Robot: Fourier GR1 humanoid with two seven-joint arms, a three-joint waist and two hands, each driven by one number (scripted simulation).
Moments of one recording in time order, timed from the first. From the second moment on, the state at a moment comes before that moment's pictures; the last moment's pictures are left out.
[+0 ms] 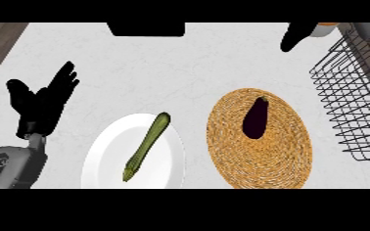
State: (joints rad) left arm -0.22 0.48 -0.11 -1.35 0.32 0.14 0.16; right arm -1.21 -0.58 0.28 -1.01 0.03 0.59 0.85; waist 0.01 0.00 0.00
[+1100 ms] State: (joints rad) left arm -0.21 0.44 -0.04 -1.34 0.27 0.10 0.16; right arm -0.60 -0.63 0.08 -1.56 -0.03 0.53 0.79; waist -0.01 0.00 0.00
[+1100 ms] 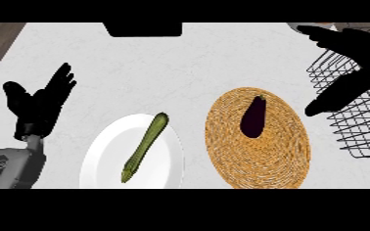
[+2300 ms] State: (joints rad) left arm -0.23 0.36 0.04 -1.34 0.18 0.03 0.19; right arm -0.47 -0.34 0.15 -1.26 0.40 0.34 0.46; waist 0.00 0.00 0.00
